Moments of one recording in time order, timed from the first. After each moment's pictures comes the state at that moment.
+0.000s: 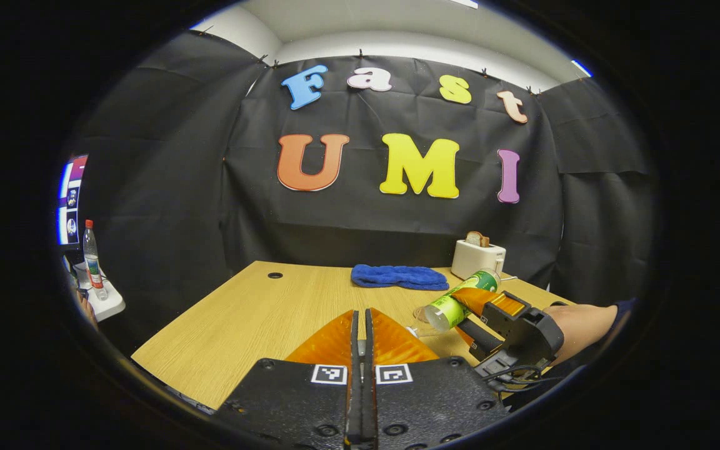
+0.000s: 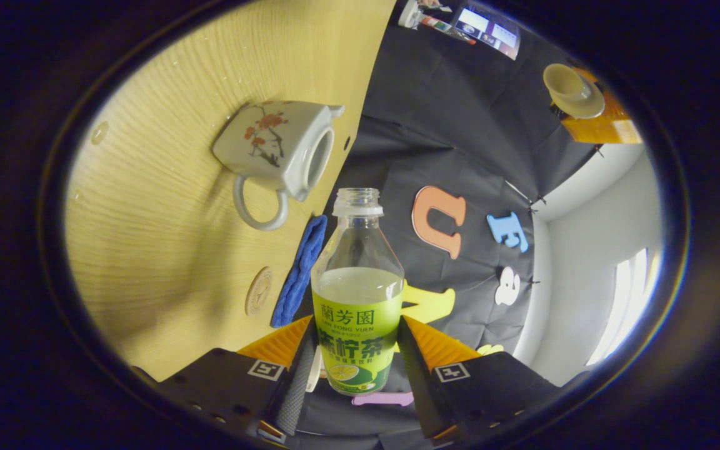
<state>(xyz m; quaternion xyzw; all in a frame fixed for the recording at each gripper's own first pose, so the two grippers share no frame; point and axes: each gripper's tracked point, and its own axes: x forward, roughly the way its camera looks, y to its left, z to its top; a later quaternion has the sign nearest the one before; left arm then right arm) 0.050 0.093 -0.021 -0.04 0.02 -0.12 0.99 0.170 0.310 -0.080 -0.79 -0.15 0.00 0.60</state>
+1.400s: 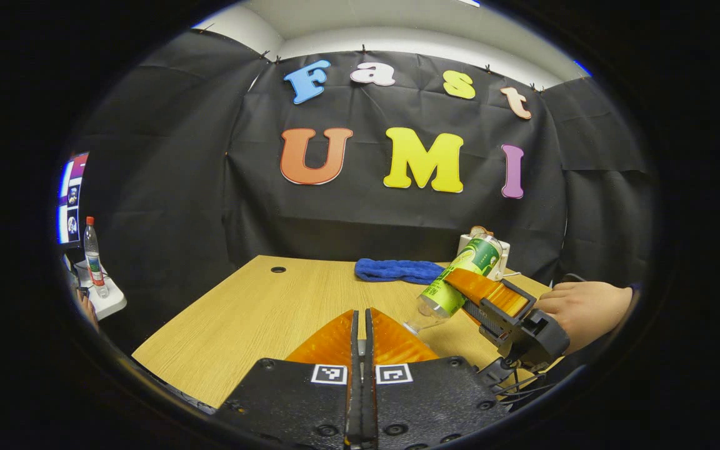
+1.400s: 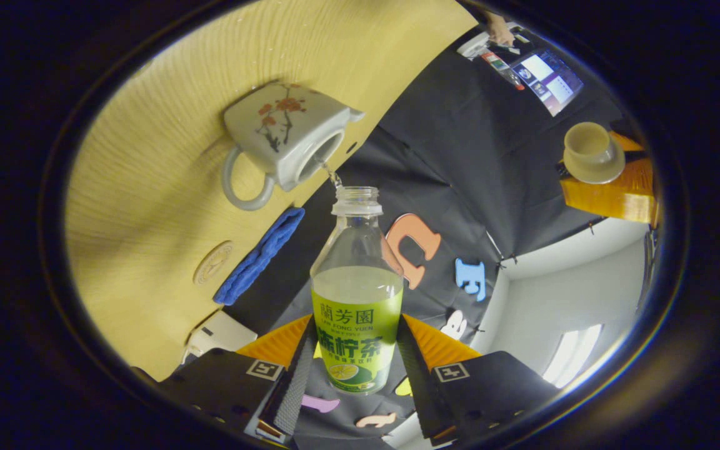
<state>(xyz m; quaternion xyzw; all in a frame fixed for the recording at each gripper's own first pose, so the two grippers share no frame) 0.054 0.097 -0.029 -0.04 0.03 -0.11 0.99 0.159 0.334 -0.050 -0.86 -0.22 -0.05 0.46</state>
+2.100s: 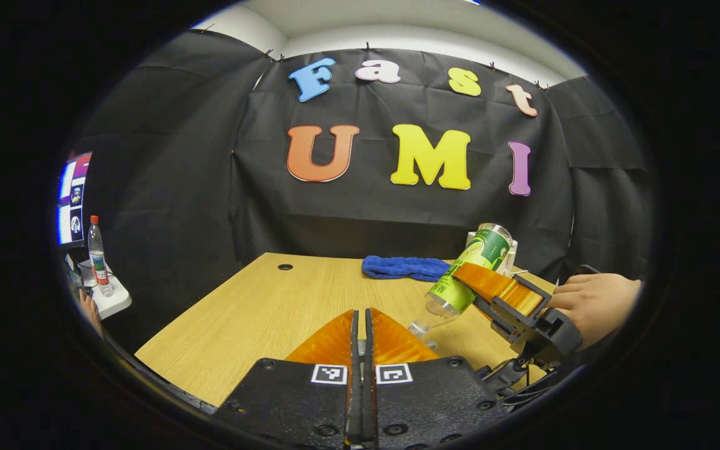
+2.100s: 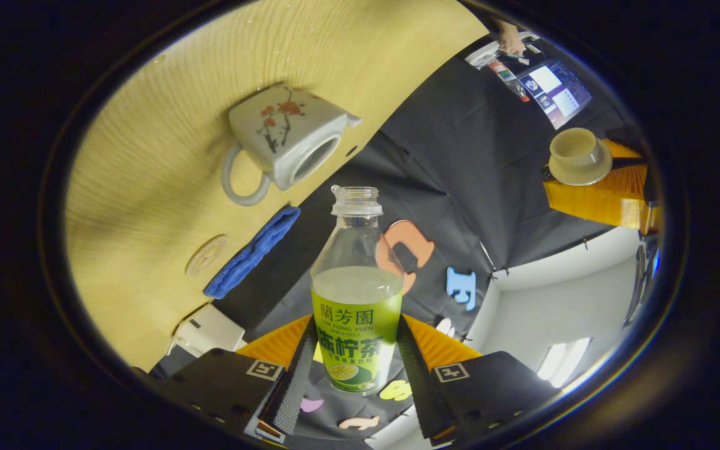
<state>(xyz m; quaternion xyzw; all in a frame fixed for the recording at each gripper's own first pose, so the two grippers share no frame) 0.058 0.106 -0.035 -0.04 0.04 -0.09 0.99 0.153 0.334 -0.044 -0.86 -0.23 -0.05 0.45</state>
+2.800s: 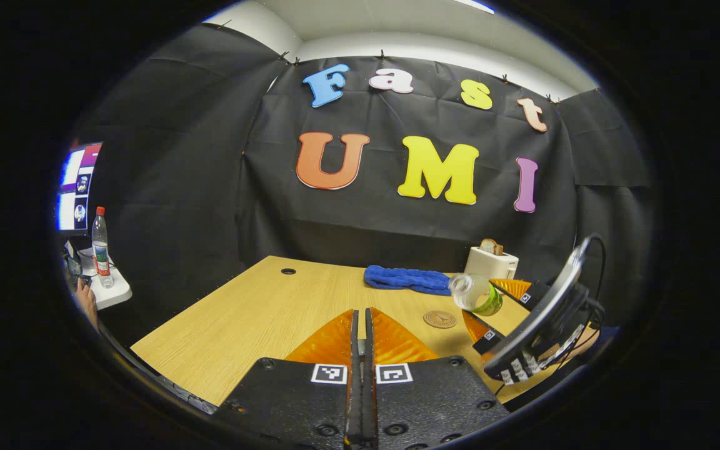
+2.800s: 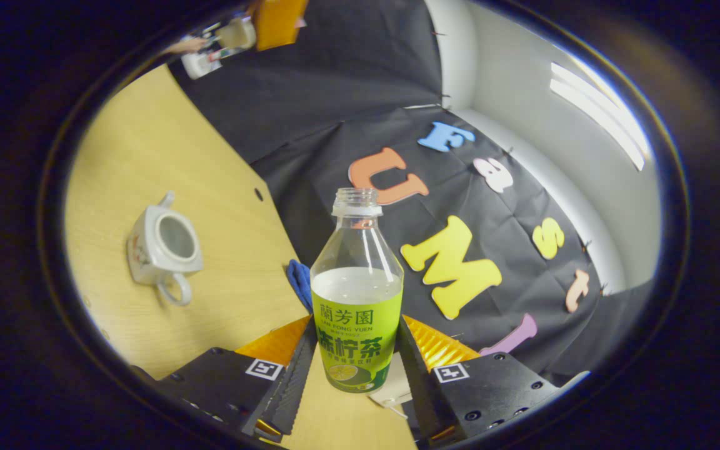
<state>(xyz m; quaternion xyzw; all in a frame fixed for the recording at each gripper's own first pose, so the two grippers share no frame) 0.050 0.108 -0.014 -0.07 0.02 -0.09 0.99 0.195 0.270 -0.047 -0.39 -0.11 0.08 0.91</state>
